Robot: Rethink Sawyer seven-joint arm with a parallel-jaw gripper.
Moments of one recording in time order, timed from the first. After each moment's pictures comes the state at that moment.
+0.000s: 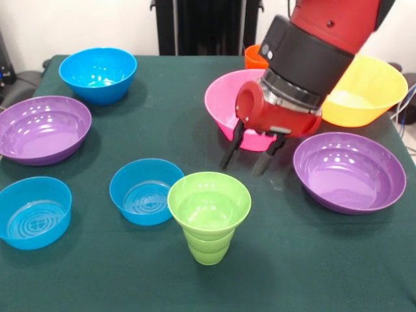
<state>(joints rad) 0.04 -0.39 -0.14 1.03 -0.42 0.73 1.68</state>
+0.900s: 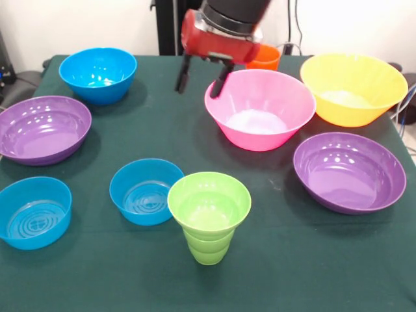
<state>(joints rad) -0.14 -0.65 -0.05 1.48 -0.39 0.73 1.68</state>
